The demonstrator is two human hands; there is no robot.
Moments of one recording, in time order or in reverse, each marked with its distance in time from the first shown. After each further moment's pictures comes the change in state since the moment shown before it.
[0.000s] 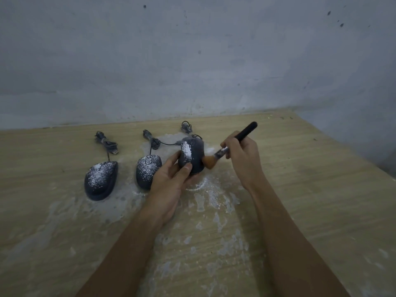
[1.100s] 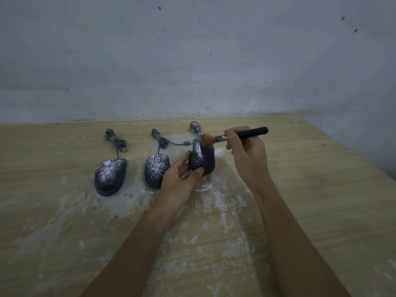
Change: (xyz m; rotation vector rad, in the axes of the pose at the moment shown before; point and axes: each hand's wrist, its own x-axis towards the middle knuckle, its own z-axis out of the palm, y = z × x) left_hand 0.004 -0.009 -0.005 0.253 0.035 0.025; right_hand 0.000 -0.008 0.009 -0.073 -0.039 -0.180
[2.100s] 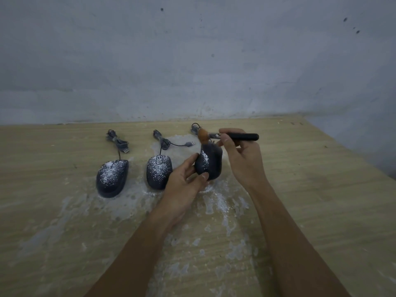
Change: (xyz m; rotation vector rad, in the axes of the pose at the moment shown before) left_hand -0.009 0.007 0.001 0.070 -0.108 -0.002; right_hand 0.002 0.004 0.011 -0.069 -0.036 -0.027
